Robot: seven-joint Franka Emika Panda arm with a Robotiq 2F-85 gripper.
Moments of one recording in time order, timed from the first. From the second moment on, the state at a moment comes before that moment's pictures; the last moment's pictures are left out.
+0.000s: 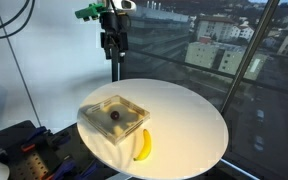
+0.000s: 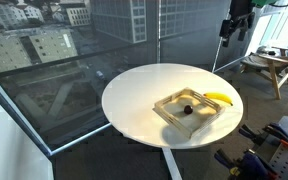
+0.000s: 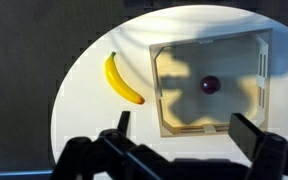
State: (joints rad) arm -0.12 -0.28 -0.01 -2.26 -0.15 1.95 0.12
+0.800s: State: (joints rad) arm -0.09 -0.23 -0.01 -2.24 -0.08 2.11 0.12
